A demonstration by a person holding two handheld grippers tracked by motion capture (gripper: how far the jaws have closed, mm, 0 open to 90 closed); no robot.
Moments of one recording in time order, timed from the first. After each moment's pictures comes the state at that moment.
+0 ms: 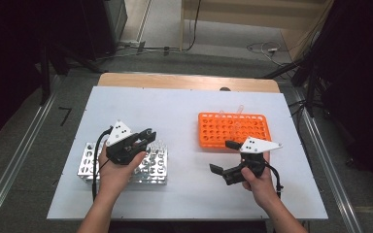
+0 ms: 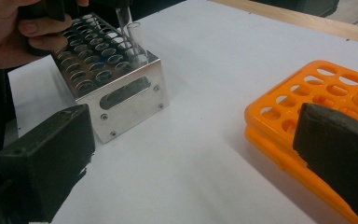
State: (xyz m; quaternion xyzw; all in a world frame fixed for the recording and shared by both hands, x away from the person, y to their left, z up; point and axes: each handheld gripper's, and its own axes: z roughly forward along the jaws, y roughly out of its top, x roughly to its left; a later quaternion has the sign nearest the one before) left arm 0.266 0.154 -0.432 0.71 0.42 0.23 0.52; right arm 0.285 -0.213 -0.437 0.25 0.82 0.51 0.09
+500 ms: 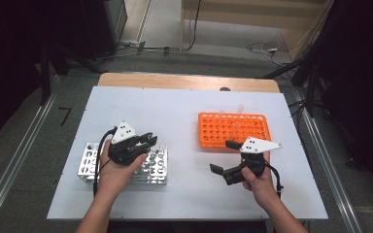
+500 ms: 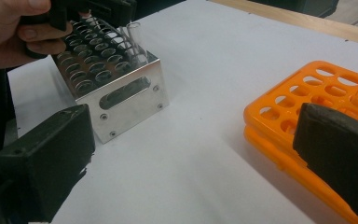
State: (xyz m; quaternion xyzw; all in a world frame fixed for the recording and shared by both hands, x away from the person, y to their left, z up) left arm 0.270 0.151 -0.436 0.74 0.43 0.20 0.48; right arm 0.285 -0.213 -0.437 0.25 0.82 0.51 0.09
